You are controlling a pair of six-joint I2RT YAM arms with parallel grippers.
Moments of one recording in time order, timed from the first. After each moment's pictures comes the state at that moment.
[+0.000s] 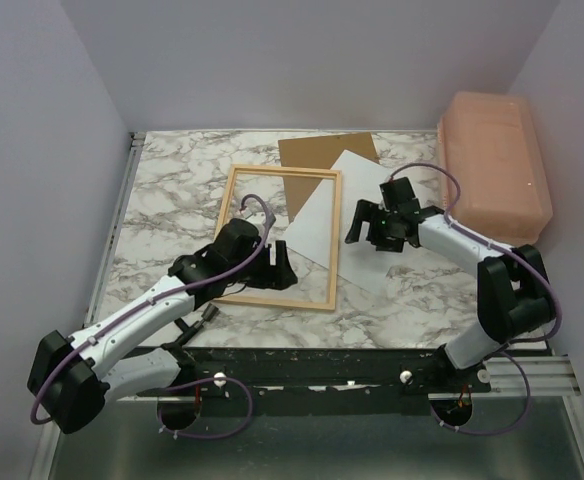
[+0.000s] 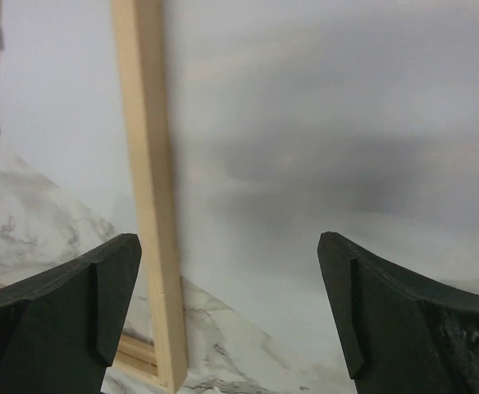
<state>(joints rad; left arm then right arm) -0.70 1.03 0.74 -0.41 0.18 -0.59 0.39 1.61 1.02 -0.37 -0.10 0.54</state>
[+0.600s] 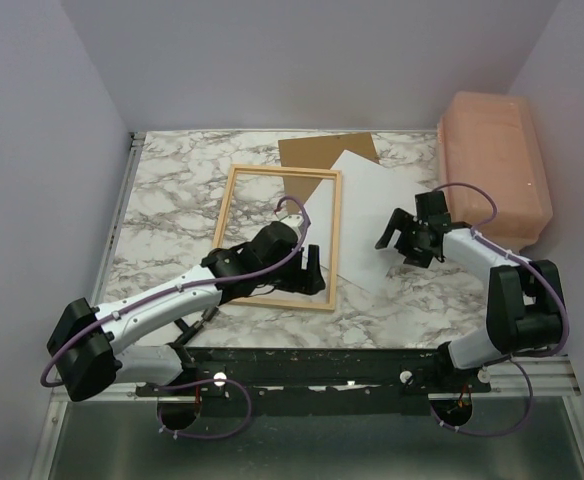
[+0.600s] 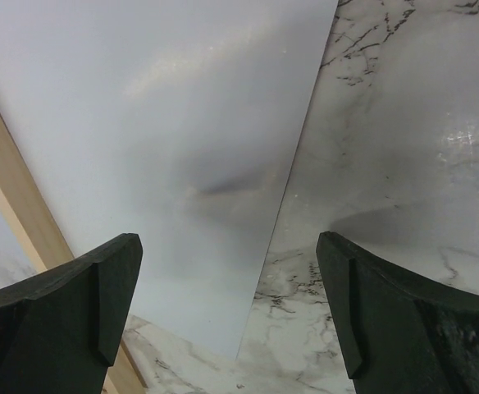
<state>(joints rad) -0.92 1.23 0.90 -0.39 0.05 -0.68 0.14 1.50 0.82 -0.35 -0.08 0.58</state>
